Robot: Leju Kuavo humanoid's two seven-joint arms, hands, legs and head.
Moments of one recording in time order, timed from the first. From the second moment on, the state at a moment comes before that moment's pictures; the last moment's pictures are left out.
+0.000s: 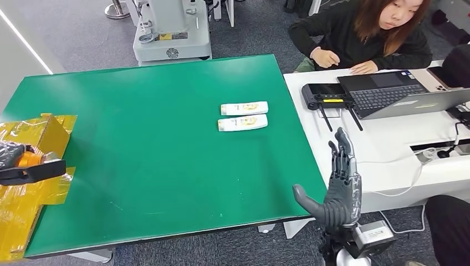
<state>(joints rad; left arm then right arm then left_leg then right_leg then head) -0.94 0.48 -0.54 -0.37 -1.23 0.00 -0.28 0.21 0.04 0.06 -1.71 0.08 -0.19 -0.59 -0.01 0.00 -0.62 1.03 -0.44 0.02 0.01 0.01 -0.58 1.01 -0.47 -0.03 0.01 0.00</state>
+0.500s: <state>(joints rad) -0.80 0.44 -0.53 -0.36 -1.21 0.05 -0.33 0.28 0.04 0.06 -1.78 0.12 -0.19 -0.54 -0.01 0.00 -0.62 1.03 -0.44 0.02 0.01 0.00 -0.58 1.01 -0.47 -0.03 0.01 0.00</state>
